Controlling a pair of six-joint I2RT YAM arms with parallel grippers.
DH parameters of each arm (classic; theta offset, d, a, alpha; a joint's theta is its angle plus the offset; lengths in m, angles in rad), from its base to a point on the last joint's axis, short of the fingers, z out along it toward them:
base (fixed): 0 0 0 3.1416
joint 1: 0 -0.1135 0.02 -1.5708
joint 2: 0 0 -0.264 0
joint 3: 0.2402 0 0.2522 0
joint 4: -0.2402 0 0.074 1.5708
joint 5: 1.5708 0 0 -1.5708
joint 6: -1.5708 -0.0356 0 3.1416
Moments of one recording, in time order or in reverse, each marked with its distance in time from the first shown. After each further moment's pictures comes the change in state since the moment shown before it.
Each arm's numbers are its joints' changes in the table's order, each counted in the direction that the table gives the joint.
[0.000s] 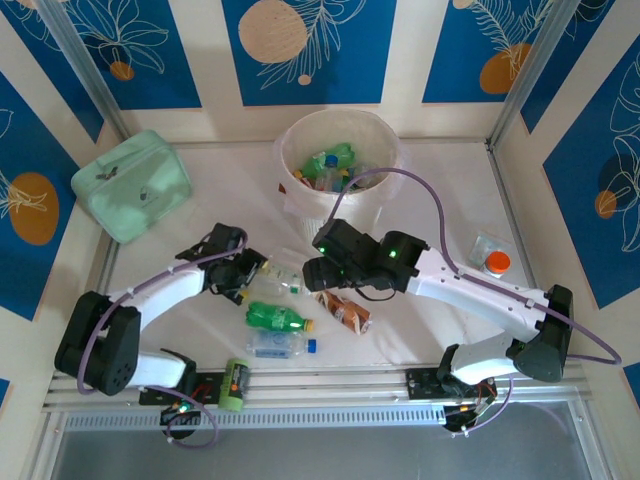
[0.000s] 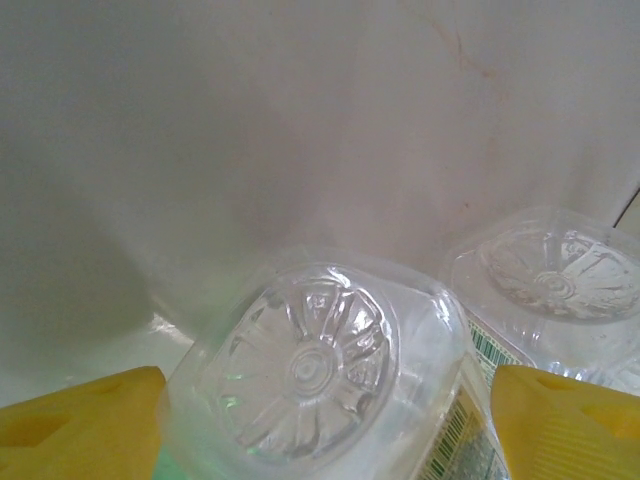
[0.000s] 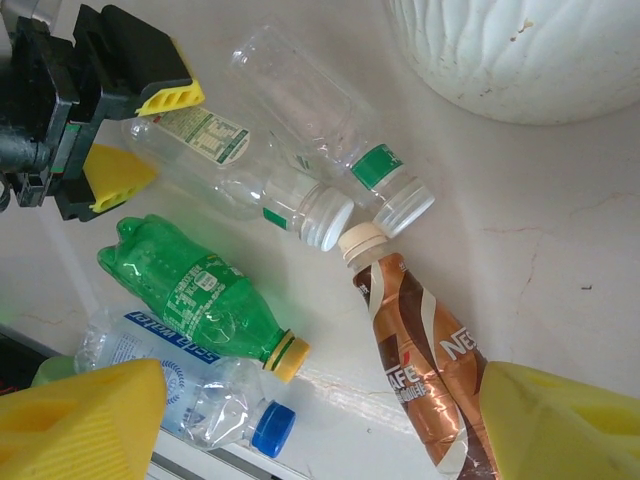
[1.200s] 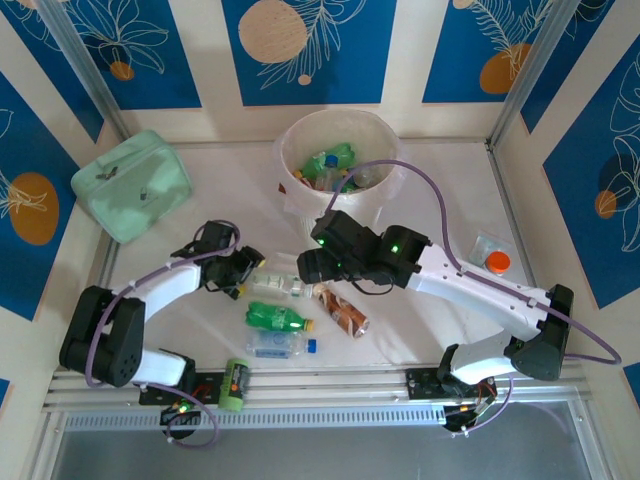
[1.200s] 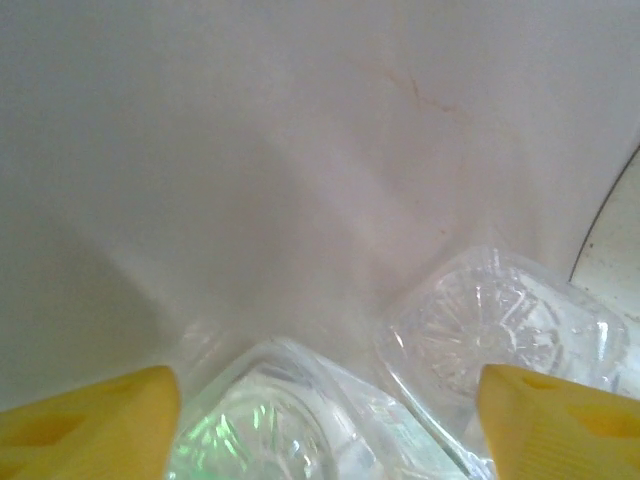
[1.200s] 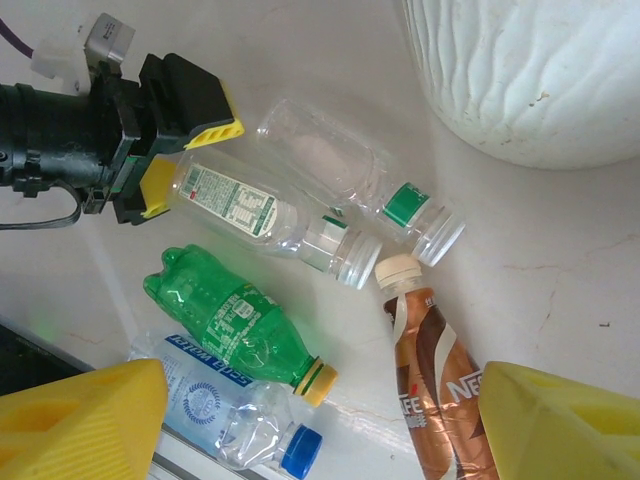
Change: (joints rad) left arm -0.084 -0.016 -0.018 0.062 0.082 -0.163; right arm 0.006 -0.013 0.065 0.018 0.000 0.015
